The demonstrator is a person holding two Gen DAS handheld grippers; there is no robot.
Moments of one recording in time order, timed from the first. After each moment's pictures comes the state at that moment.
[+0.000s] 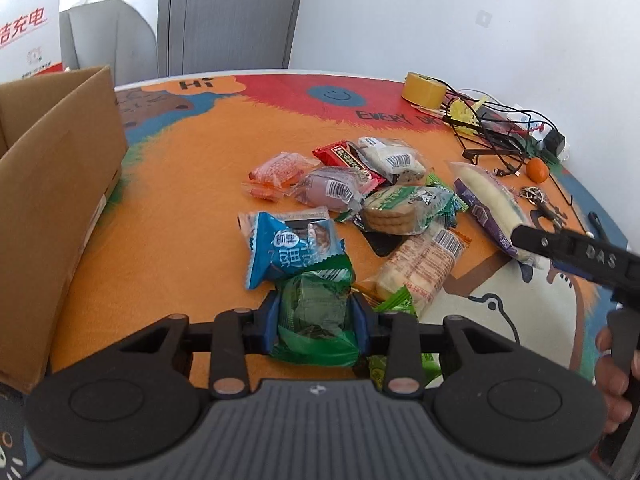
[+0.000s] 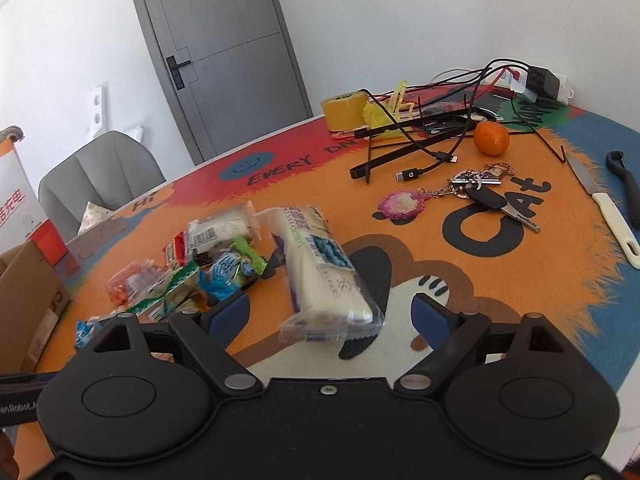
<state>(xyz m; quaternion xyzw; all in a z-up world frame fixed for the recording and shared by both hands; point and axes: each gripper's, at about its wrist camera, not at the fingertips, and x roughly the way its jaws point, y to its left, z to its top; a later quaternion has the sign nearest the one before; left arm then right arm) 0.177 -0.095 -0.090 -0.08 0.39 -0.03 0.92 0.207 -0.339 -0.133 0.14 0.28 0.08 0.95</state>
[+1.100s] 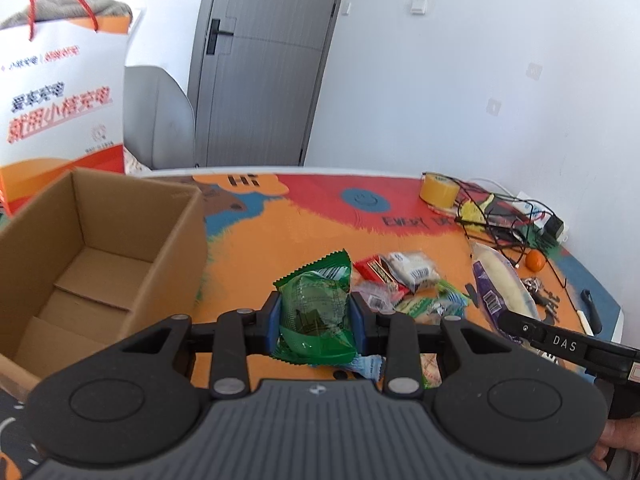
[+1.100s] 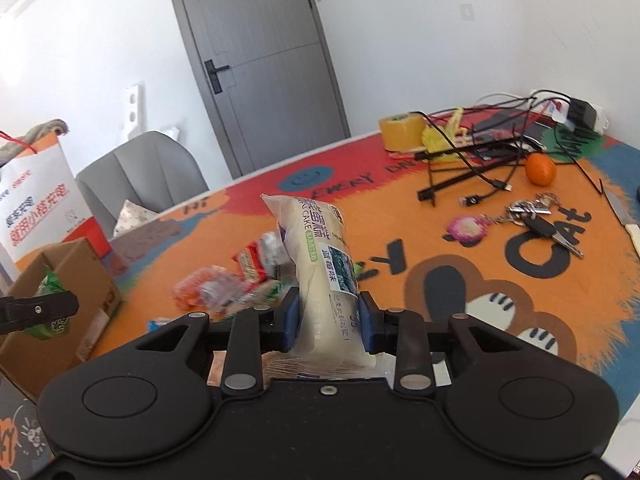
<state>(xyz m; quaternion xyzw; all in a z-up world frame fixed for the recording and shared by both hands) 0.146 -0.045 -0.020 -0.10 0.28 0.00 0.95 0.183 -0.293 -0.096 0.12 0.26 0.13 0.95</state>
